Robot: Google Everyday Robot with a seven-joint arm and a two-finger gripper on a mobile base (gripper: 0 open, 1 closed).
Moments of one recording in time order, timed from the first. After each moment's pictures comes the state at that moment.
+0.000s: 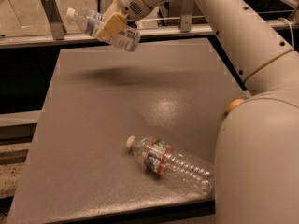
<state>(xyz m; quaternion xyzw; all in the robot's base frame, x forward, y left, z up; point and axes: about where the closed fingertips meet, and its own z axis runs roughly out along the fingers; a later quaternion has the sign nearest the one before) 0.705 0.102 0.981 -0.61 0.64 0.22 0.41</state>
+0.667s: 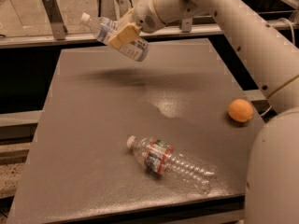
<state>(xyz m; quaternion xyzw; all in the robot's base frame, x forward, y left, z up) 0.702 0.068 0.957 -0.57 0.65 0.25 0.43</state>
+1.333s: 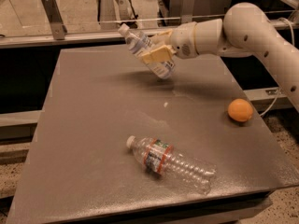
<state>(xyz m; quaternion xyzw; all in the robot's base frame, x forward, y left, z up) 0.684 -0.026 0.916 -0.48 0.66 0.27 0.51</state>
